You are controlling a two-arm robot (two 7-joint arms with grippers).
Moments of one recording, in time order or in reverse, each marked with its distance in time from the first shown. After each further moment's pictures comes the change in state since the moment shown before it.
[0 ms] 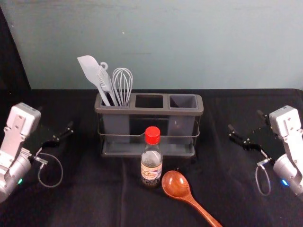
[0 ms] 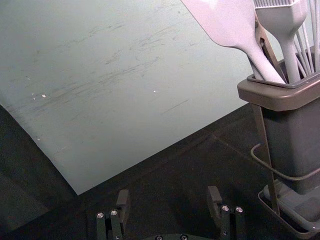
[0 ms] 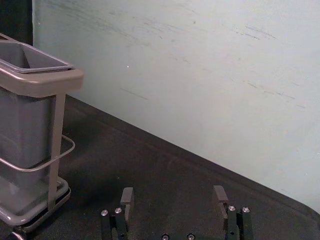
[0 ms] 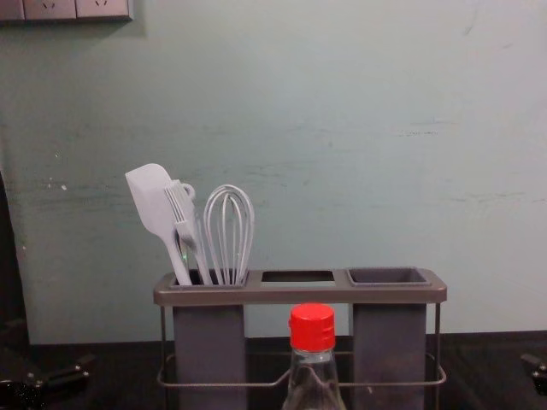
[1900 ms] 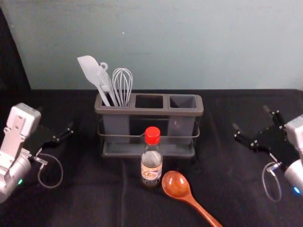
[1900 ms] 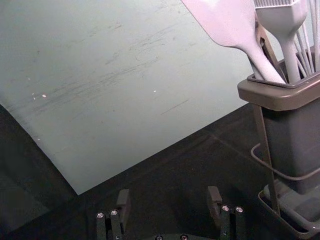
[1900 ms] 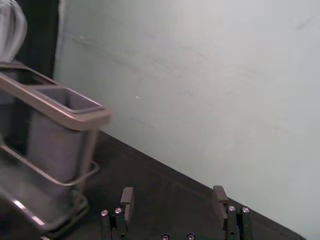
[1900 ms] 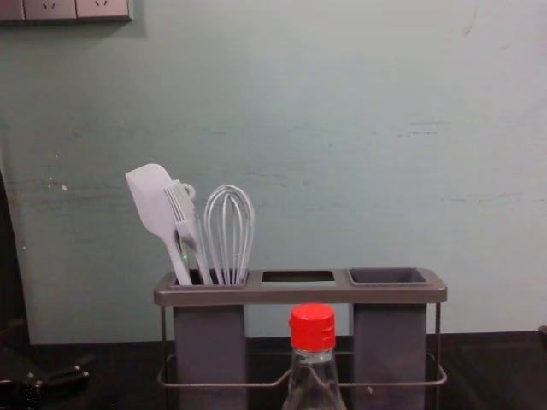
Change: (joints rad) left arm 0.000 0.000 0.000 0.000 0.000 0.000 0.000; right arm -0.119 0.068 0.060 -0.137 -0.020 -0.109 0.000
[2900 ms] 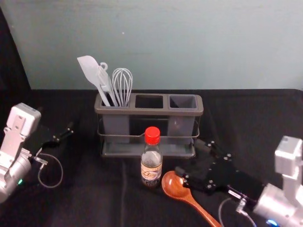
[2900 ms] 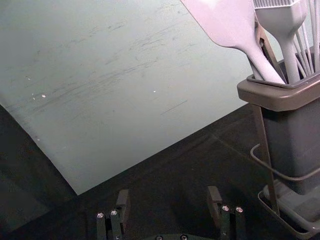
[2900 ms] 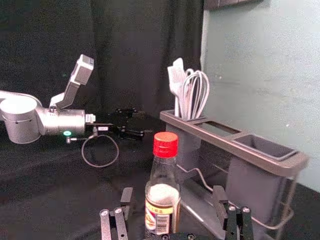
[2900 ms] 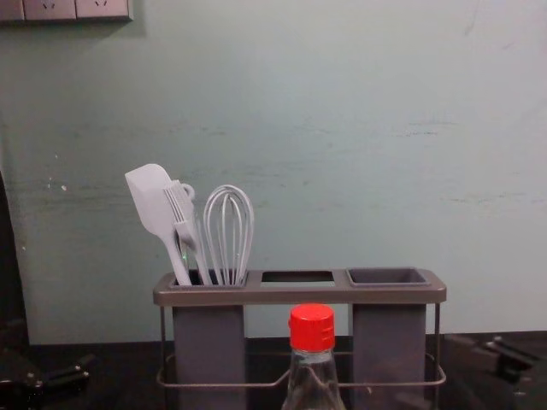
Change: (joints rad) left arm 0.000 0.000 0.000 0.000 0.000 0.000 0.000; right arm -0.051 0.009 -0.081 -0.124 0.286 -0.051 0.492
